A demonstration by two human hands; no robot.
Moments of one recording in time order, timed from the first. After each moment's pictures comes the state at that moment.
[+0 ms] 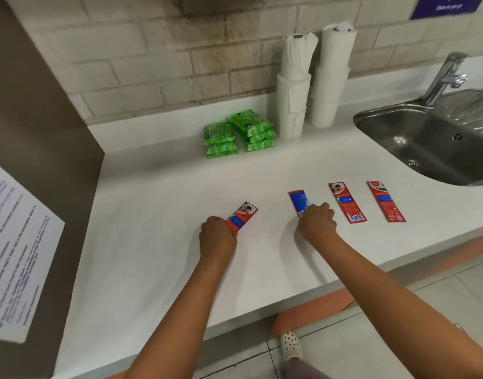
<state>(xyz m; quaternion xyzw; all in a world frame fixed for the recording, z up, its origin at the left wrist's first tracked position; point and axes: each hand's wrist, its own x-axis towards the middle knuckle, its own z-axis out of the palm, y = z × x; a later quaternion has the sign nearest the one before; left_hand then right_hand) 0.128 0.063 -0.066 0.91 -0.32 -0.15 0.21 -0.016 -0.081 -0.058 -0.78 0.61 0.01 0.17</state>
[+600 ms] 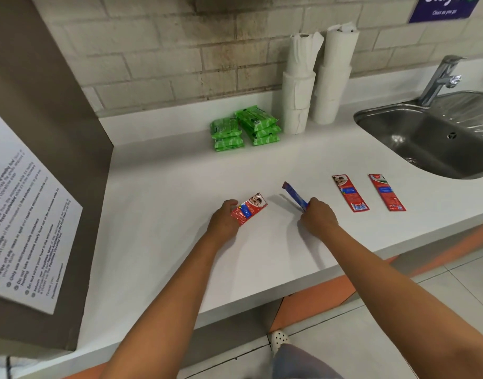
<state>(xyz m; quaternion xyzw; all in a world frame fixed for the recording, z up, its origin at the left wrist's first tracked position) 0.142 0.081 -0.055 0.81 -0.33 -0.30 0.38 -0.022 -0.059 -0.052 -0.77 0.58 -0.03 0.27</state>
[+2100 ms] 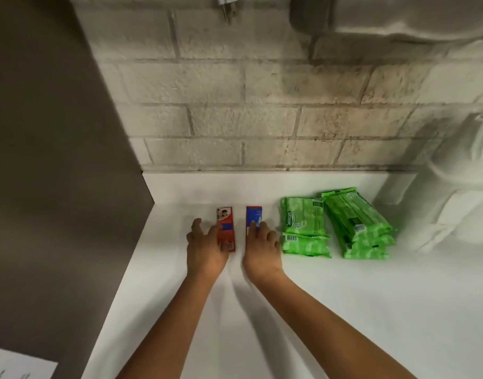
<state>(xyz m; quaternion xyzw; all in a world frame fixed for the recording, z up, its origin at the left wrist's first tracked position) 0.411 -0.015 -0.063 0.94 -0.21 -0.06 0.24 0.345 -0.106 -0.063 -0.94 0.31 -0.06 0.10</state>
